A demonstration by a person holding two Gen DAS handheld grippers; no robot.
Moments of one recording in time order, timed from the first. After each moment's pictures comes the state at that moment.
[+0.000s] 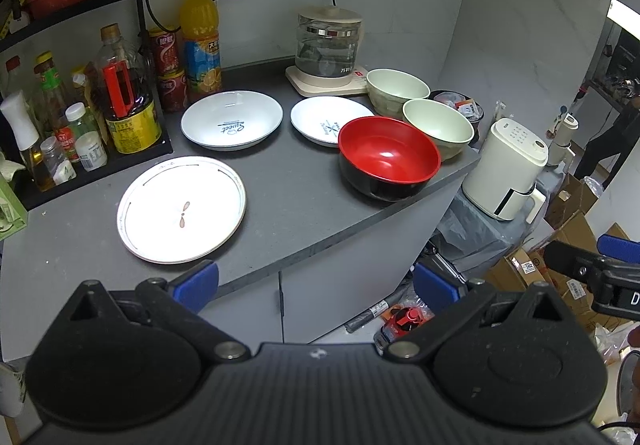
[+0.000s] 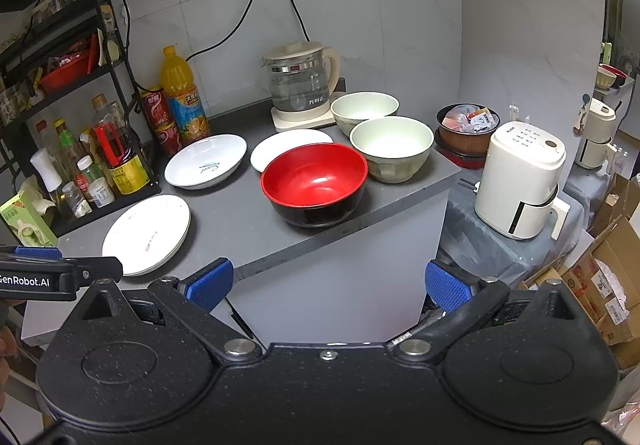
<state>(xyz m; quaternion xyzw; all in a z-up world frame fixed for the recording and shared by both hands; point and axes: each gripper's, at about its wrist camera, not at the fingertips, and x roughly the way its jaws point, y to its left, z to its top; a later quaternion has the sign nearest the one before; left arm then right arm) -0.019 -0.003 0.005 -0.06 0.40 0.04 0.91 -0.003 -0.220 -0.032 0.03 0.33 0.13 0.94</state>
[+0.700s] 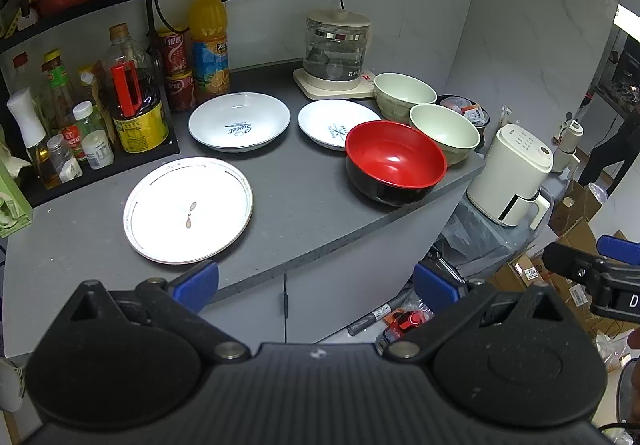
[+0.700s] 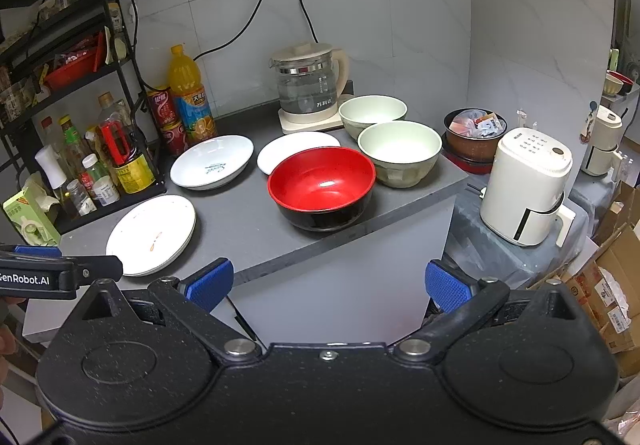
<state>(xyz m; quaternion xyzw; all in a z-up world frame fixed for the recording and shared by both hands) -0.019 0.001 0.008 -0.06 0.40 0.05 0.91 0.000 -0.215 -0.029 0.02 0.32 0.14 0.94</state>
